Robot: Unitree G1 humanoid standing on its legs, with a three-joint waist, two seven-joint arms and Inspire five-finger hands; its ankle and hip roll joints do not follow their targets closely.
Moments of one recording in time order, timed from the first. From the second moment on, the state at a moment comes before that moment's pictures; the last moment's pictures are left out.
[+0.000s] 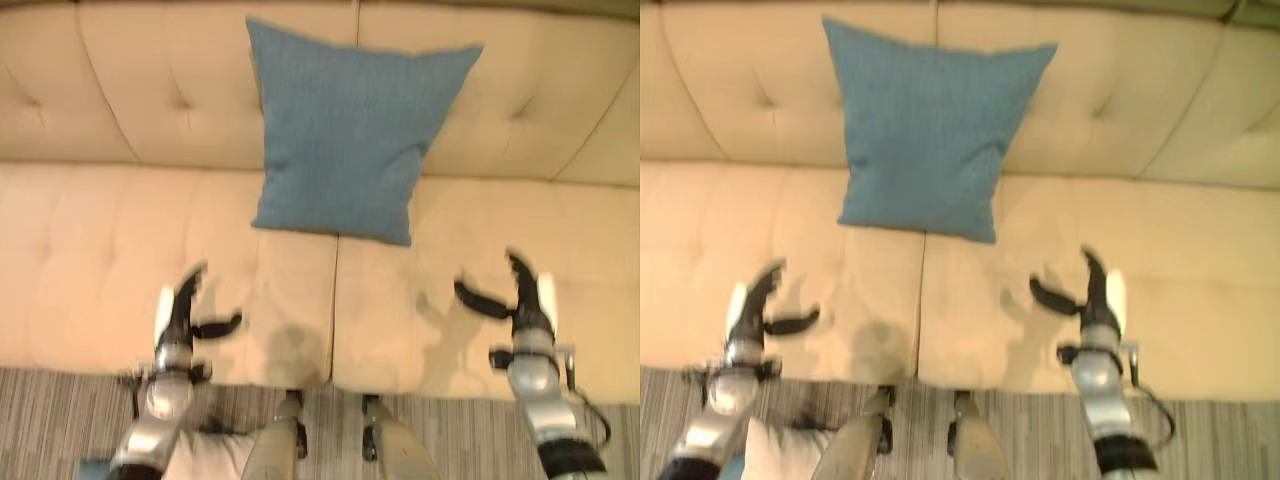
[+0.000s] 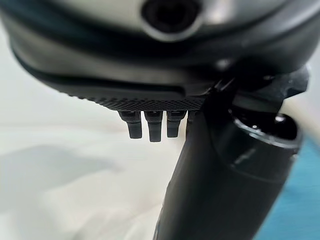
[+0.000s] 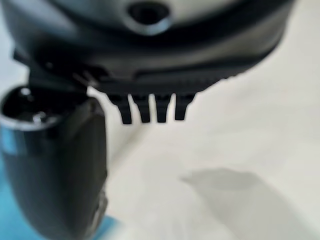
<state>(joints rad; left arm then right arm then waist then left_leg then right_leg) 0.12 0.39 -0.05 0.48 -0.01 -0.07 0.25 -0.02 -0.46 -0.04 0.51 -0.15 -0.04 -0.31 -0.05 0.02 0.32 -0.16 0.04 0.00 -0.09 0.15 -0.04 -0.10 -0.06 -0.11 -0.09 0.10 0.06</state>
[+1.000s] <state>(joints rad) -0.04 0.21 -0.20 1.08 0.05 -0.08 0.29 -0.09 -0.33 0.18 1.10 -0.22 -0.05 -0.31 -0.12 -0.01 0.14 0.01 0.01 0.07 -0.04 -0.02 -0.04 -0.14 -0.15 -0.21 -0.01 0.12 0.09</state>
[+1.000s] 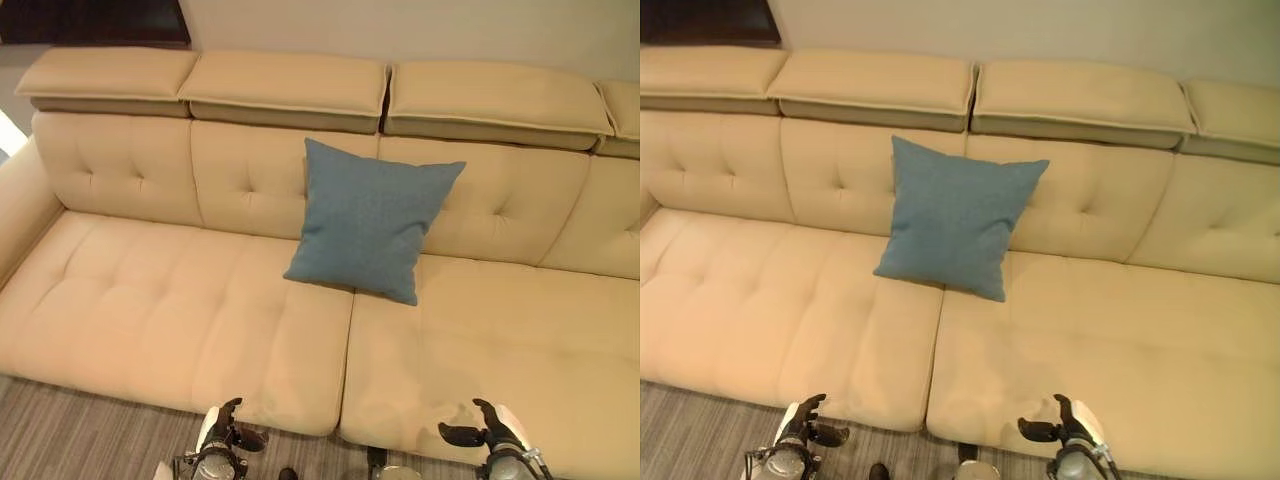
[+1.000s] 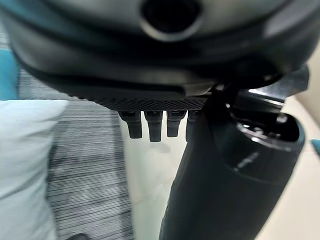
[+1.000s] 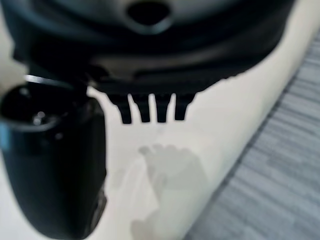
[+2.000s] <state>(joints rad) -0.04 0.23 -0.18 1.18 -0.04 -0.06 0.30 -0.13 -0.30 0.30 1.17 -0.19 -0.04 -0.31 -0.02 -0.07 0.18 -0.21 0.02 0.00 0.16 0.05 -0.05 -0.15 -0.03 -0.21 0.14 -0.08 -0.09</state>
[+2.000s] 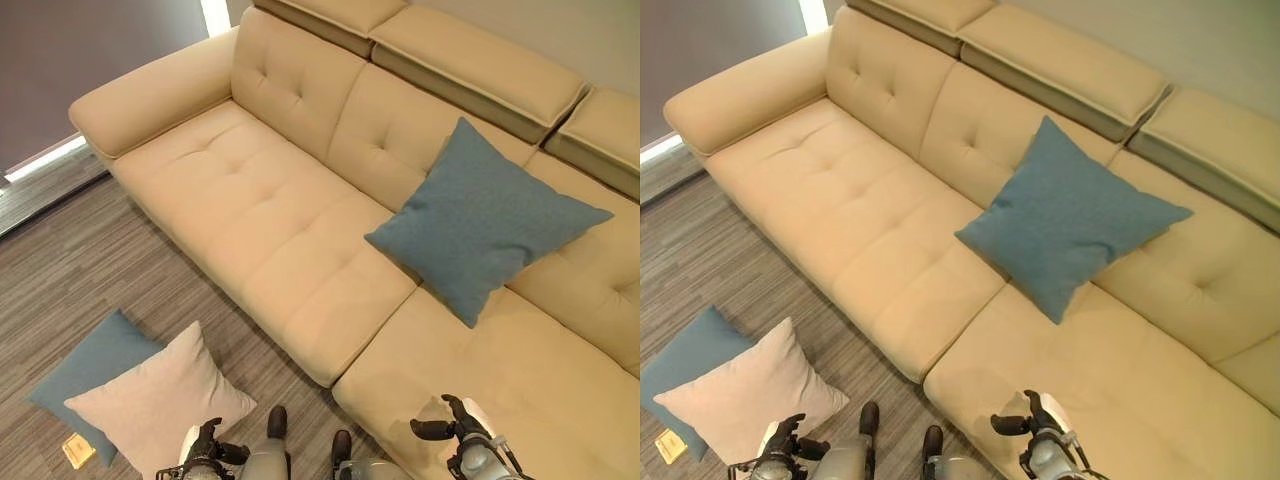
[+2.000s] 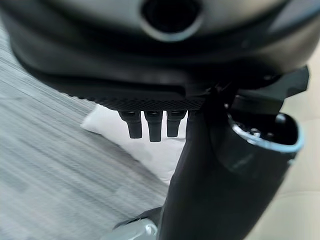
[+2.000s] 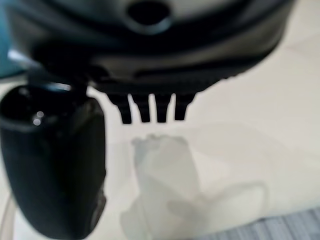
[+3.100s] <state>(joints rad) -0.02 0.26 -0.23 1.17 0.03 -0.04 0.27 -0.12 -0.29 0.33 1.16 -0.19 -0.04 -0.29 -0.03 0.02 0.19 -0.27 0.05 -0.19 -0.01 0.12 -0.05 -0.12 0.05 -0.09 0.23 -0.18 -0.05</state>
